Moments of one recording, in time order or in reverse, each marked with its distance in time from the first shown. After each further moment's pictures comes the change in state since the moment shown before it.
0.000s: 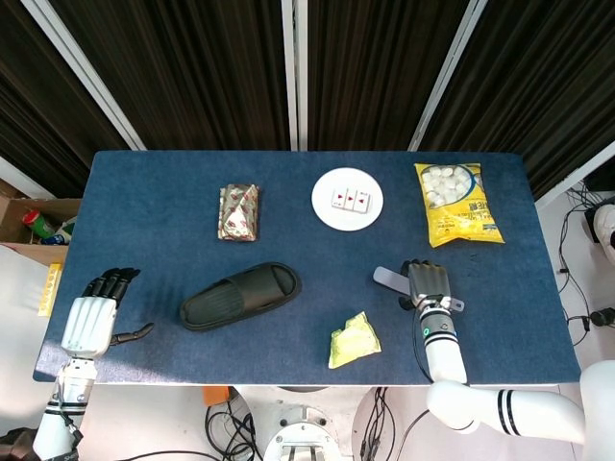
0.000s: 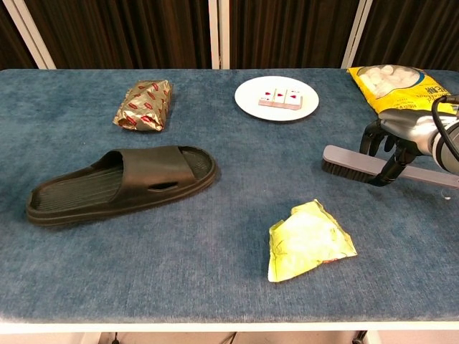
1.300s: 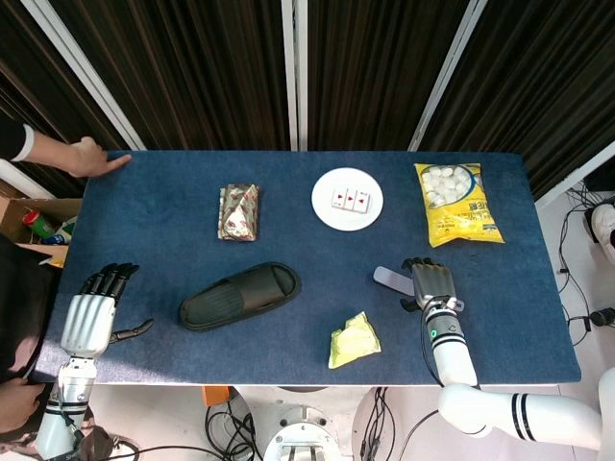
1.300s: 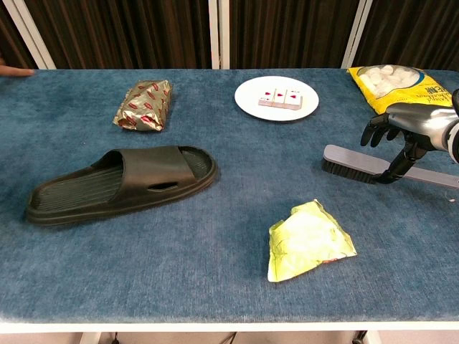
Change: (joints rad) left arm 0.000 -0.014 -0.008 0.014 0.022 0.044 0.002; right arm -0.023 0.070 -0.009 -0.061 -0.042 -0.029 0.046
